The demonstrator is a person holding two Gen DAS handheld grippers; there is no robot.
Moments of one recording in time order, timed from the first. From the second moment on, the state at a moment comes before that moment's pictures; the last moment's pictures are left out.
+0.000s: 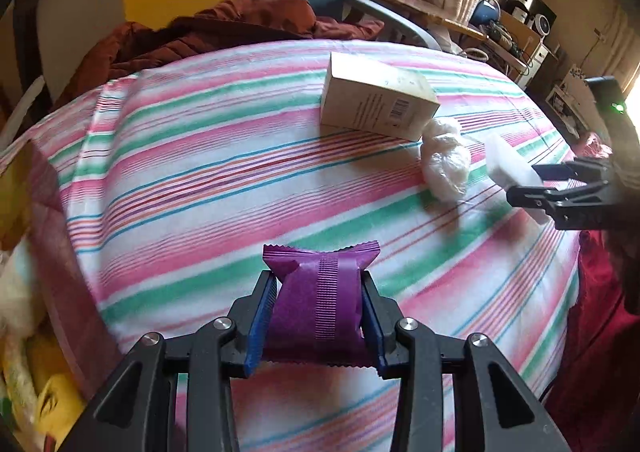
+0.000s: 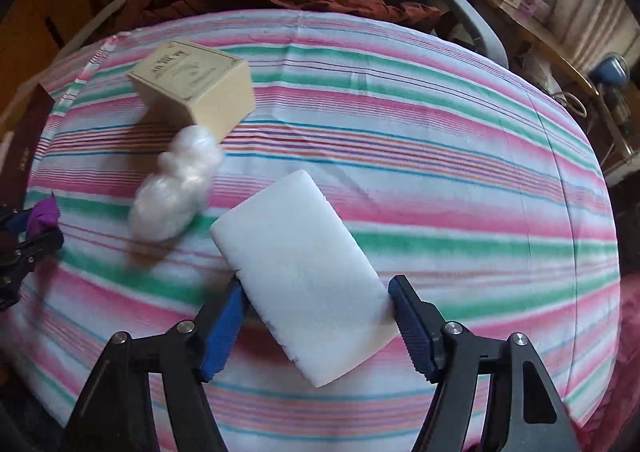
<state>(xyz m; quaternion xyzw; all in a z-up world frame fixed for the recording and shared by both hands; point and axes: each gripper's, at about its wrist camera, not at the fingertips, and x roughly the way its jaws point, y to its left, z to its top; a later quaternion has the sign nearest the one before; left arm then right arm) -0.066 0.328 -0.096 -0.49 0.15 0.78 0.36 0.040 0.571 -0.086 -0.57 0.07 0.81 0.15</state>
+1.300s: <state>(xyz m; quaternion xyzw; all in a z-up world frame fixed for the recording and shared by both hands) -0.043 0.050 -0.010 -0.39 -0.03 0.90 0.19 -0.021 0.296 -0.017 -0.44 0.13 0.88 -0.08</state>
